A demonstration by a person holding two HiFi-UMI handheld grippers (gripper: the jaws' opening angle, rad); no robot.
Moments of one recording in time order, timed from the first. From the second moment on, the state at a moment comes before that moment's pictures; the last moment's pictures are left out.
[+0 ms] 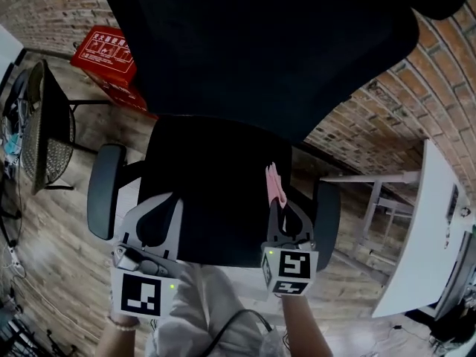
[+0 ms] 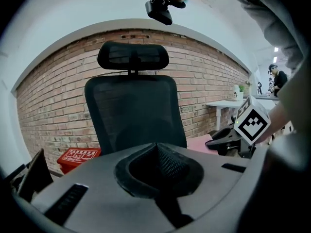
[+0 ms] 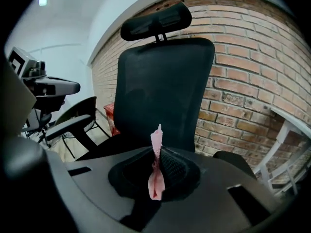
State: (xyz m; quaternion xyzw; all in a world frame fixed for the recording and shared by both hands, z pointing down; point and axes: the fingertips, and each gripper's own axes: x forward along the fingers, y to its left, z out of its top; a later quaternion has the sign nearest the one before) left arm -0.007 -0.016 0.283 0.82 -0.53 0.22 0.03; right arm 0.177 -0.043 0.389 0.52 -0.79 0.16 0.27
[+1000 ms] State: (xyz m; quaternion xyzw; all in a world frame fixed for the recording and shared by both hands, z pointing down) left arm -0.052 -0.065 0.396 0.84 -0.47 0.25 0.04; right arm 0.214 -0.153 0.549 0.62 -0.66 0.13 0.40
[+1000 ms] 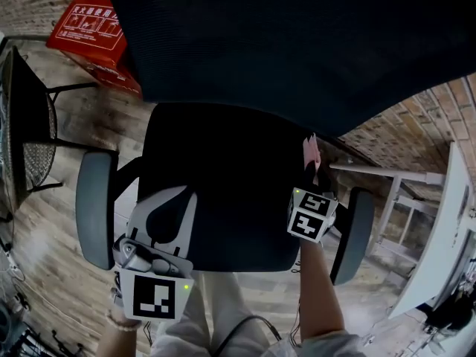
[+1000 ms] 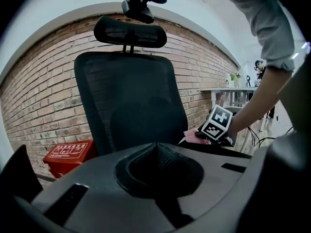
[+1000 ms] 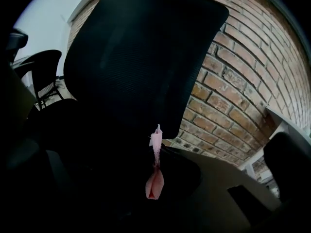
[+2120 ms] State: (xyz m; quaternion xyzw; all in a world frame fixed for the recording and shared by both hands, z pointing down) left arm -0.083 -0.049 0.438 0.82 -0.51 0.24 0.08; right arm 0.056 -0.186 0.623 0.43 -0.79 0.21 0.38
